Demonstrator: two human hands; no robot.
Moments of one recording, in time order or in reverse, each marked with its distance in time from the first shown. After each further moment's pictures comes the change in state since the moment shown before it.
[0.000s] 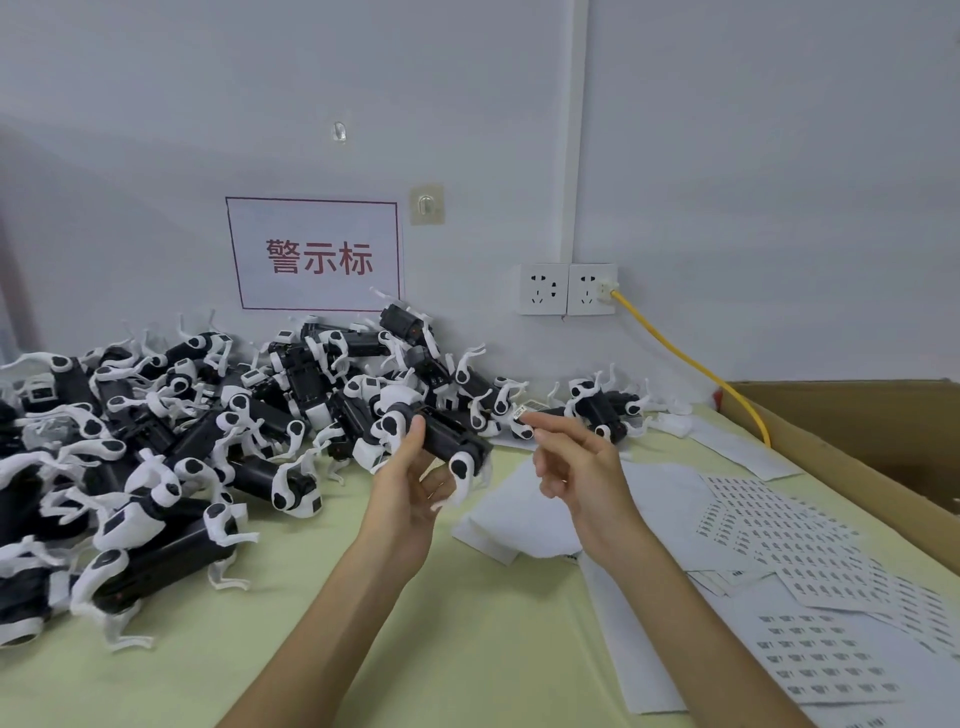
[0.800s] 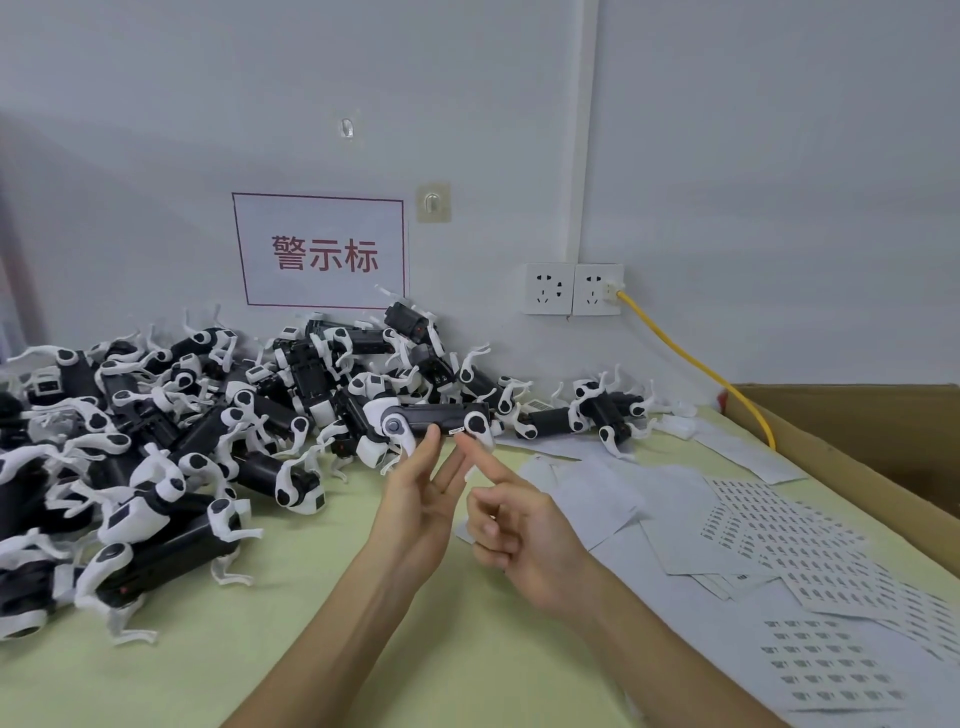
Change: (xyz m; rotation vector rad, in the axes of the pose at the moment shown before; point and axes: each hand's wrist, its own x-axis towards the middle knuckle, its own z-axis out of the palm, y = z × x) left_hand 0.009 -0.015 -0.007 -0.217 -0.079 -0.034; right_hand -0.030 0.026 0.034 0.142 -0.433 0.325
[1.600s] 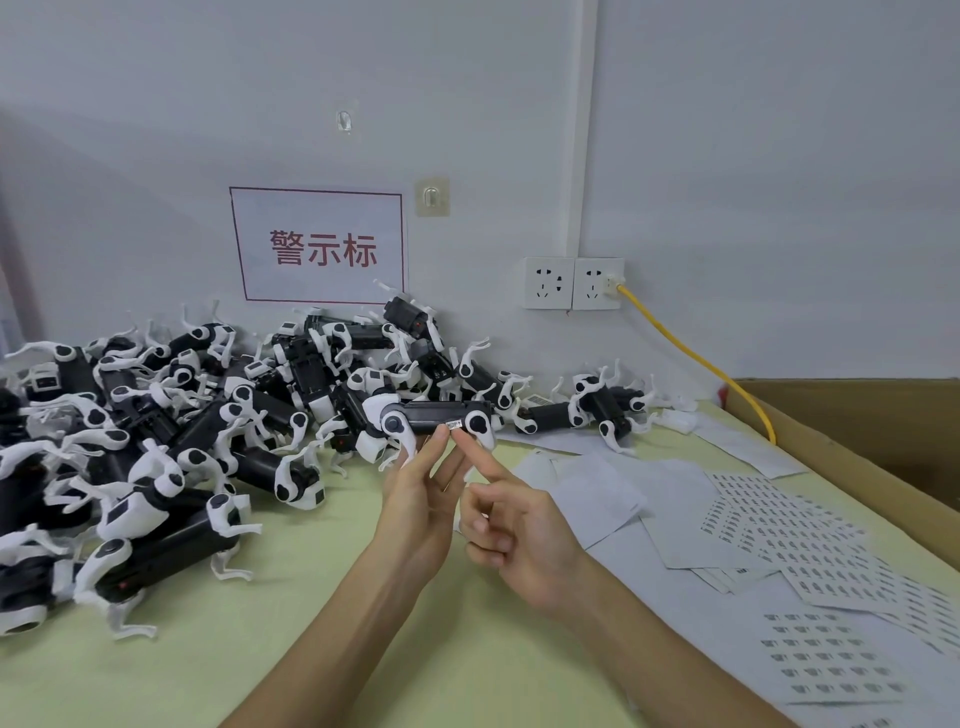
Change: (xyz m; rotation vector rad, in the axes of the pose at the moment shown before) left_hand -0.002 -0.004 0.005 0.045 0.049 0.012; right_hand 0.001 0.003 0.001 0.067 -0.082 -0.002
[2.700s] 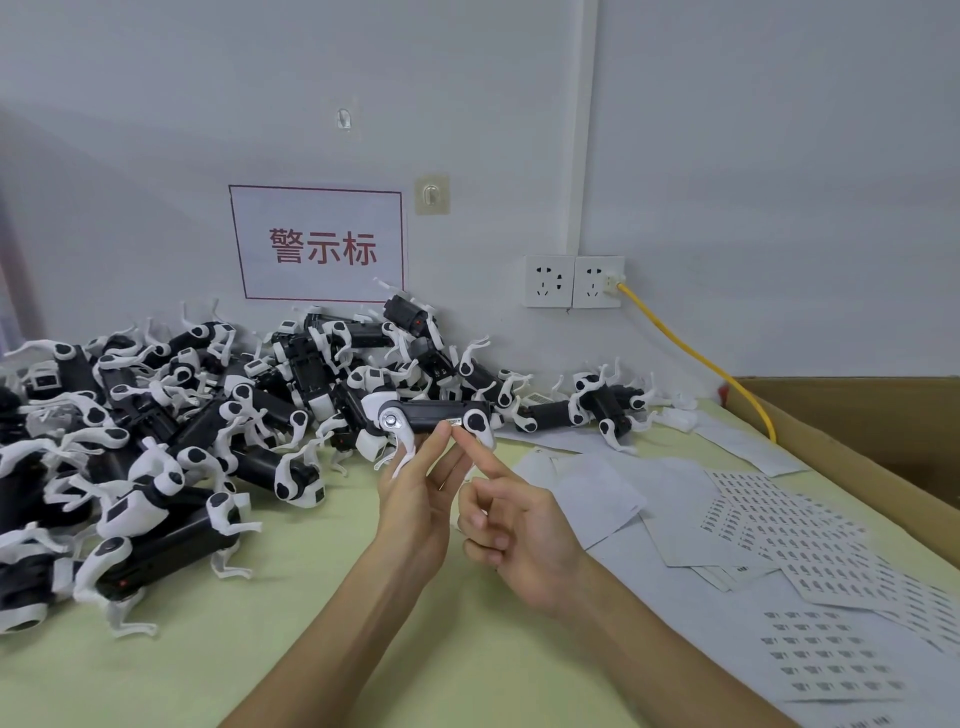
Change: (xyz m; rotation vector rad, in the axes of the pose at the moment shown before) left_hand -0.005 0.001 0.005 0.022 0.064 0.087; right_hand -0.001 0.000 0.001 0.015 0.000 -0.014
